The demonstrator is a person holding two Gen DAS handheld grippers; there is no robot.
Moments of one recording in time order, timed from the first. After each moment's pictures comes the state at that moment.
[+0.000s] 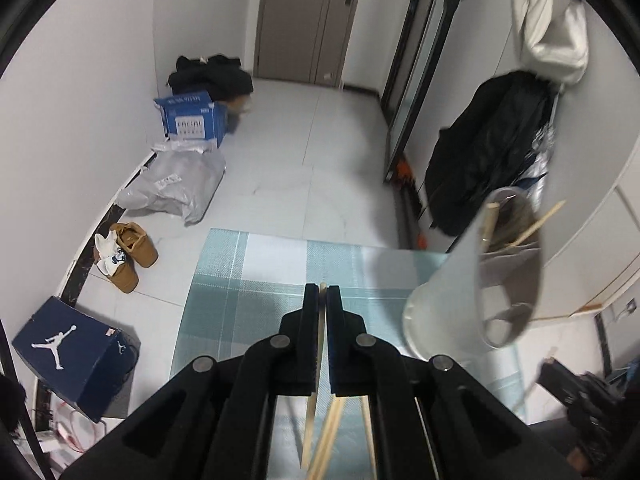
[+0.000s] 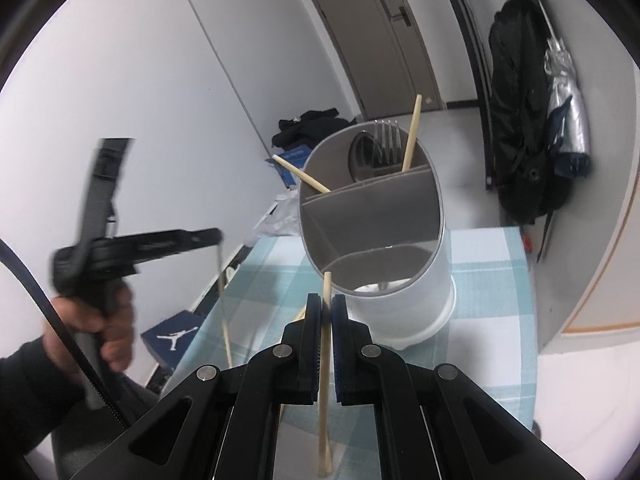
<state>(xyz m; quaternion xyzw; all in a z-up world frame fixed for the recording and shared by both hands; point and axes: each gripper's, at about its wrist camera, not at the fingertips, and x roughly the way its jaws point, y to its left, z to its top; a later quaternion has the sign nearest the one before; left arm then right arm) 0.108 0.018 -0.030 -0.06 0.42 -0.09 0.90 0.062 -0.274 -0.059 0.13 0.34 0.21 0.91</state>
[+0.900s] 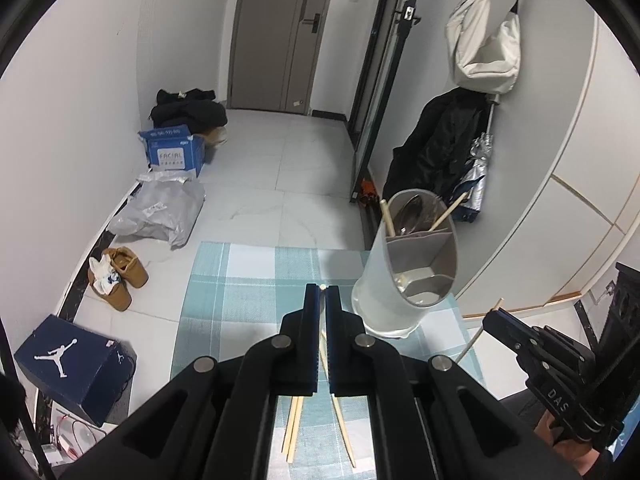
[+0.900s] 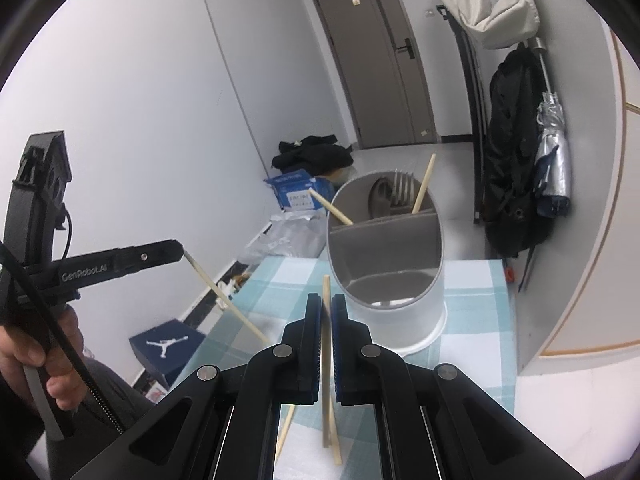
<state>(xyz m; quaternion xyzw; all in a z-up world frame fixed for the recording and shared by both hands) 0.068 -0.005 0.008 -0.05 0.37 -0.14 0.92 0.028 -0.265 -0.020 0.11 0.29 0.19 0.93</state>
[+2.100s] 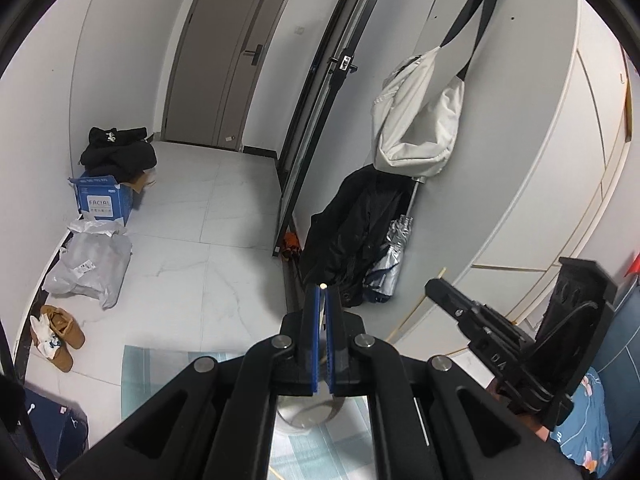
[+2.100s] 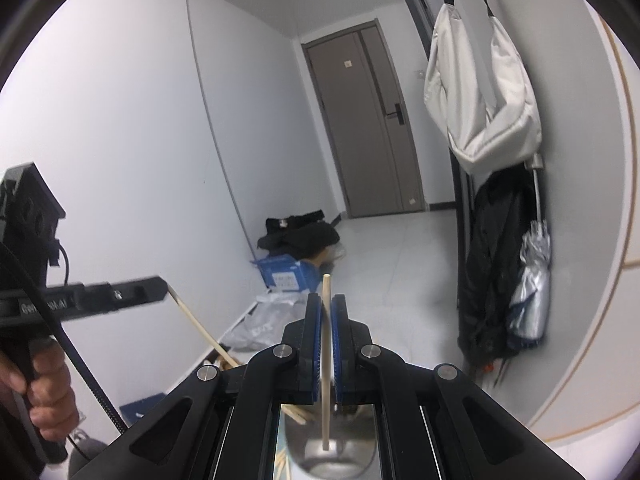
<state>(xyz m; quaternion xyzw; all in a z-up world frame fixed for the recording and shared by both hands) 0.139 -0.048 0.105 -0.10 0.32 -0.25 0.91 0.124 -0.324 0.115 0.11 0.19 0.17 0.96</state>
